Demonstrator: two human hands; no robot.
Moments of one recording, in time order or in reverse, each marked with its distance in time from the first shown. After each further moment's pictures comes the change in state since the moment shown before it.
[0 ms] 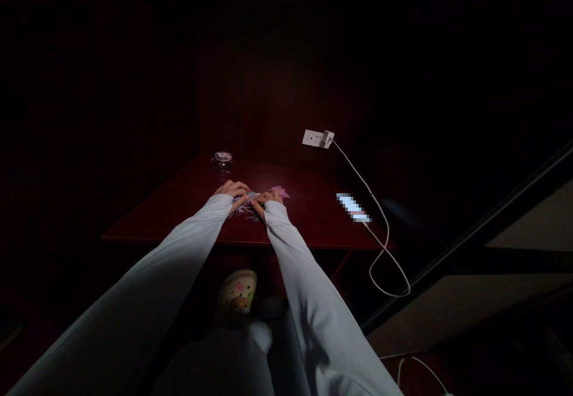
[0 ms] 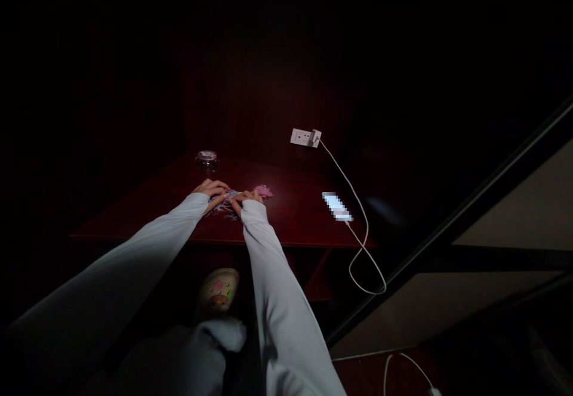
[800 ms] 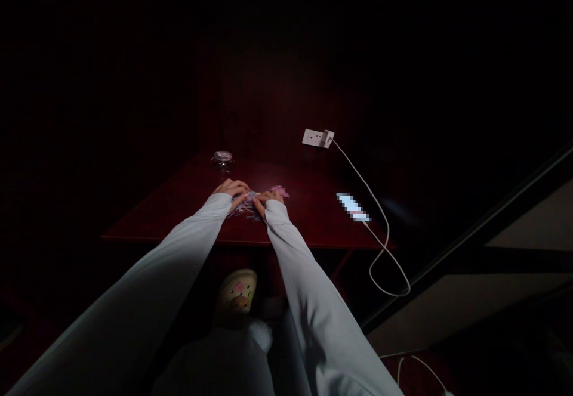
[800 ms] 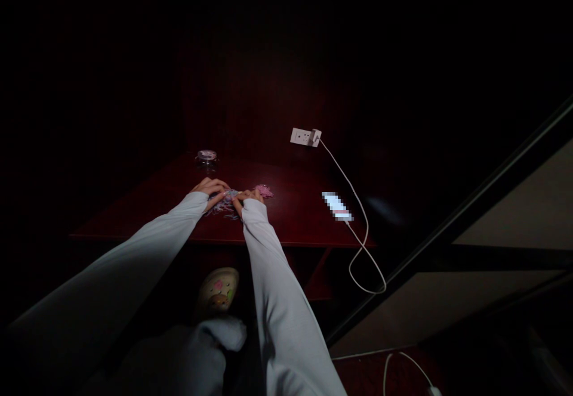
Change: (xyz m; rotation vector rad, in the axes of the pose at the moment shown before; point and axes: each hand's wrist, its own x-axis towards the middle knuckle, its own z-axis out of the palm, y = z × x) left_hand 0.002 0.009 -0.014 0.002 -0.030 -0.016; right_hand -0.001 0.002 0.000 0.002 0.033 0.011
